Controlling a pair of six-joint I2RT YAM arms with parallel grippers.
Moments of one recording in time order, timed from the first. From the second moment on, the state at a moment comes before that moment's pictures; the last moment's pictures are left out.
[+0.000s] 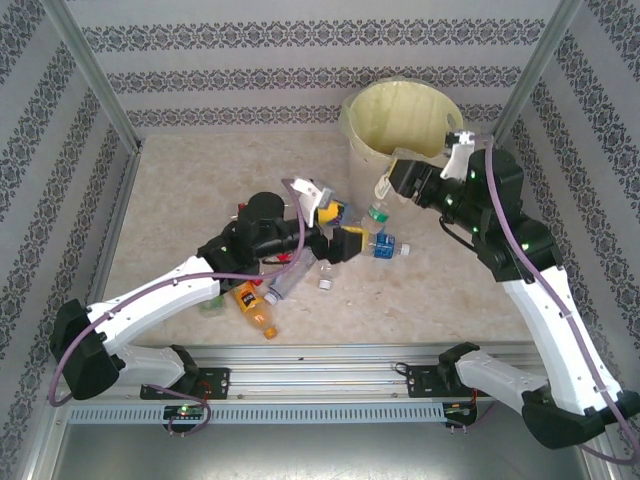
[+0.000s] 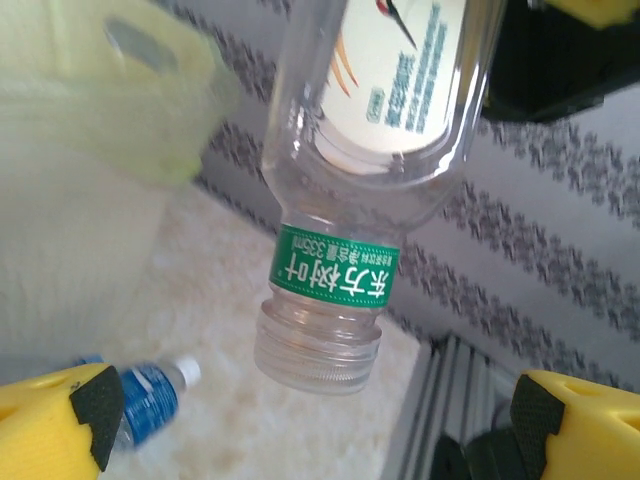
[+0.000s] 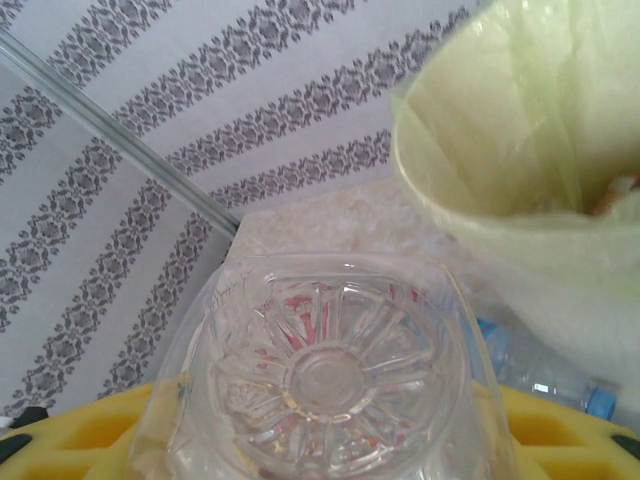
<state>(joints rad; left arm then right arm) -0.80 1.29 1.08 0.10 0.31 -0.38 0.38 1.06 1.46 -0.70 -0.15 0.59</state>
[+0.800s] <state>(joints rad) -0.58 1.17 0.94 0.36 0.37 -0.36 0.28 1.76 2.33 -0.89 0.19 0.21</state>
